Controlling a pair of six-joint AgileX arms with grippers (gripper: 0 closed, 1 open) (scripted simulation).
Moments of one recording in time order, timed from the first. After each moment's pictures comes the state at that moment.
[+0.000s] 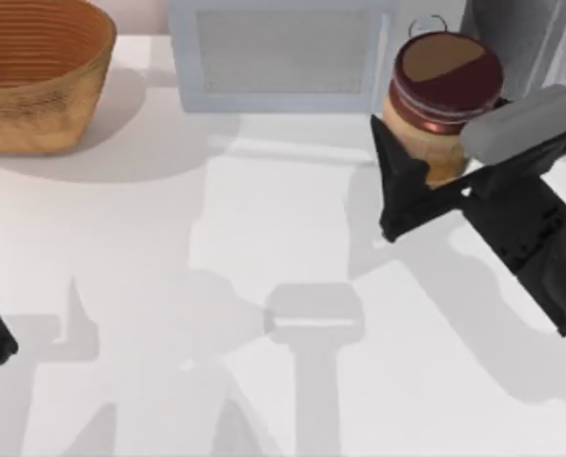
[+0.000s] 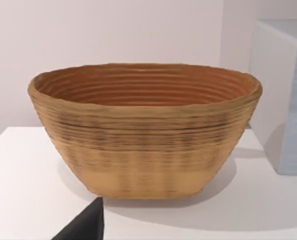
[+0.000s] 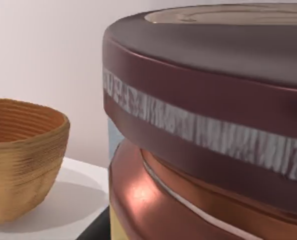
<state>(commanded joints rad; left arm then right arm) 0.00 0.00 0.00 0.00 0.00 0.00 0.60 1.49 0.47 1.10 0.11 0.00</state>
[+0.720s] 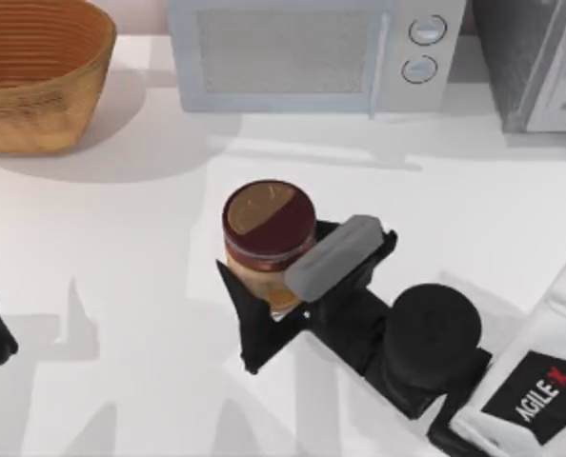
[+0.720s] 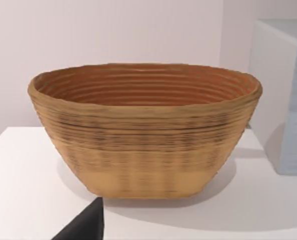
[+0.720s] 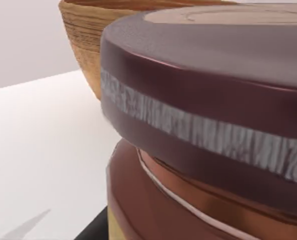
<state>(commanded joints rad) 0.00 0.00 0.00 0.00 0.00 0.00 0.88 2.11 0.61 1.51 0.14 0.01</state>
